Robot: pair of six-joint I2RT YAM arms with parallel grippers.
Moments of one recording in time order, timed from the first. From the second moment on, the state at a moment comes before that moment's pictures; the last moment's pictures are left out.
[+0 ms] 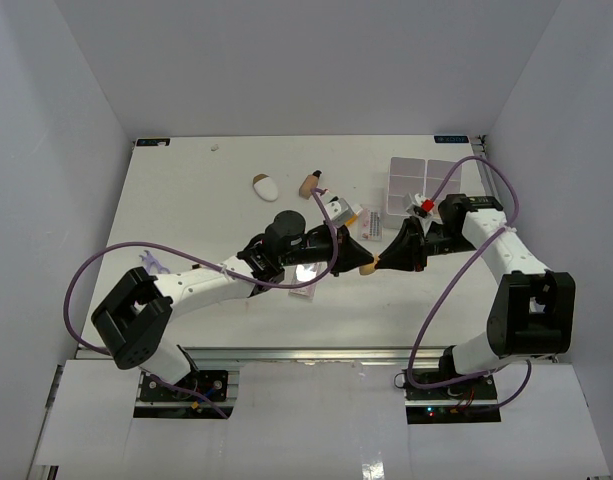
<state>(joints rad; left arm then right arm) -0.90 1.52 0.92 0.52 0.50 -0.31 0.08 1.48 1.09 -1.35 -1.44 -1.46</state>
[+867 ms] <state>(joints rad) -0.89 1.31 0.98 0.28 0.31 -0.25 0.04 1.10 0.87 -0.76 -1.05 -0.87</state>
